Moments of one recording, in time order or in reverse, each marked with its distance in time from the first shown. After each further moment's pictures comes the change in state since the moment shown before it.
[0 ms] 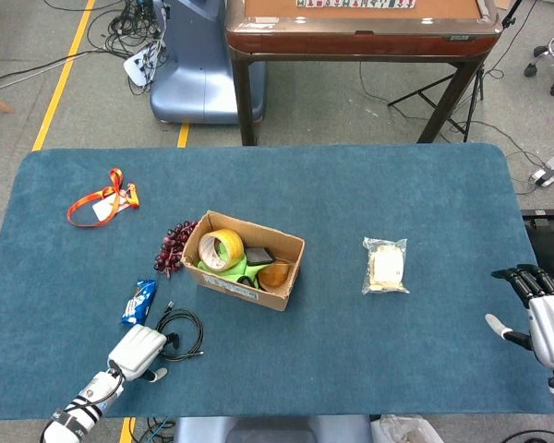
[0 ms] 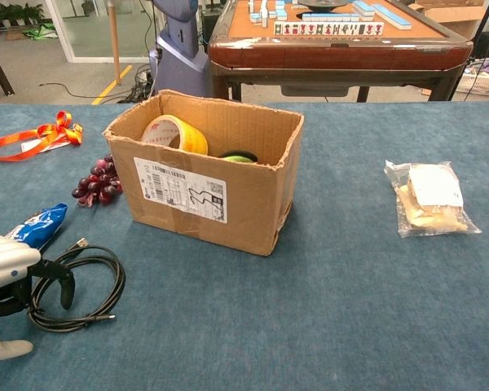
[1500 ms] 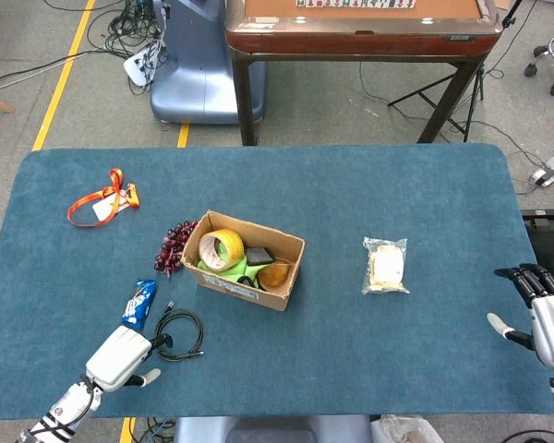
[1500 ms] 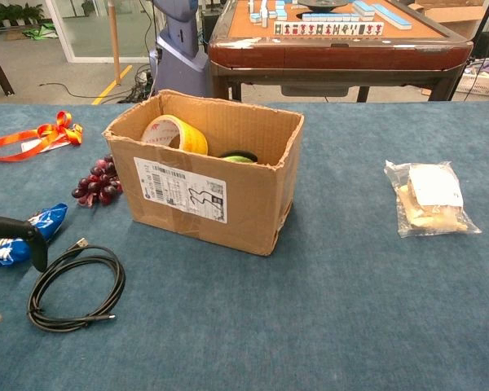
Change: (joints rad) left arm 0.088 0.125 0.011 -0.053 0.321 0.187 -0.177; right arm 0.000 -0.005 -0.001 0.008 0.003 0.015 0.000
